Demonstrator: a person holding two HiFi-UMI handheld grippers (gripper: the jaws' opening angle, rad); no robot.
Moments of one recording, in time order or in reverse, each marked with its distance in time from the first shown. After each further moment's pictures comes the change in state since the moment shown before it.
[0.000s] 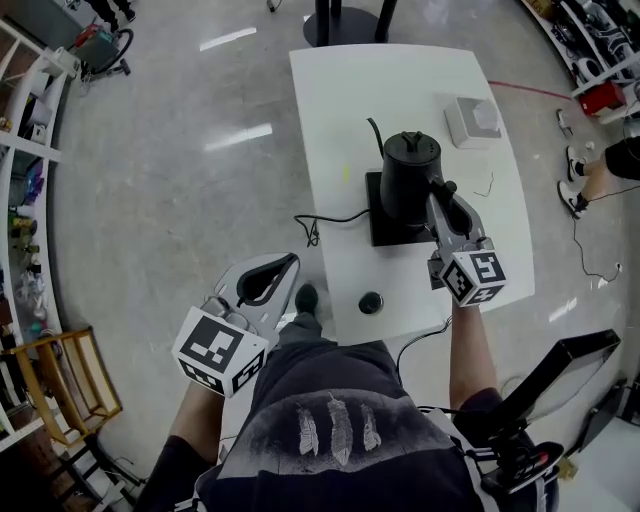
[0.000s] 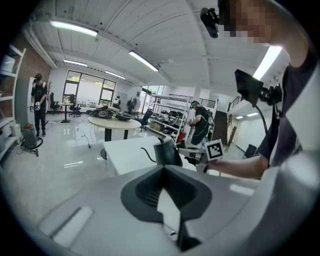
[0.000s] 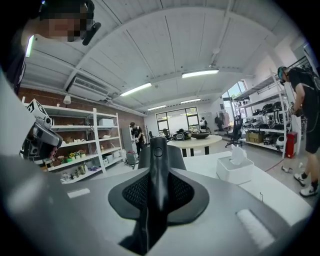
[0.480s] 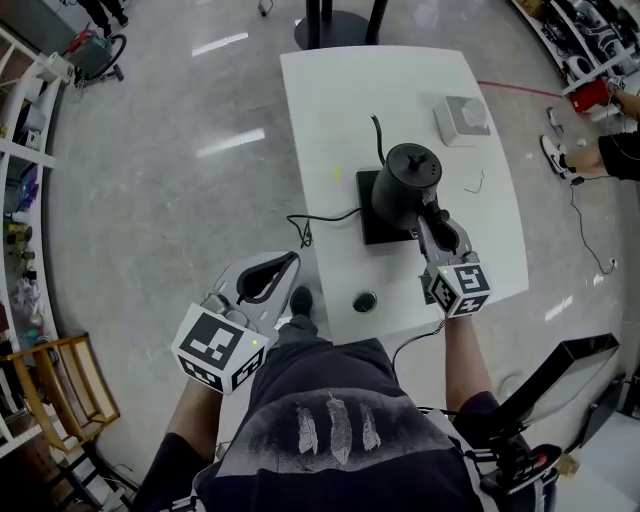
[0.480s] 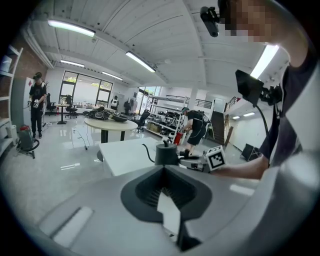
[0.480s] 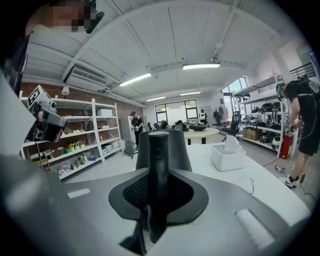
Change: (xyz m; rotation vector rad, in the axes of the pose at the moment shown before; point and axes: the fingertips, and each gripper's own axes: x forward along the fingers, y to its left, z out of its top) left arm 0.011 -0.012 0.004 0.020 -0.011 -0.029; right arm -0.025 -0.003 -0.047 -0.031 0.113 -0.028
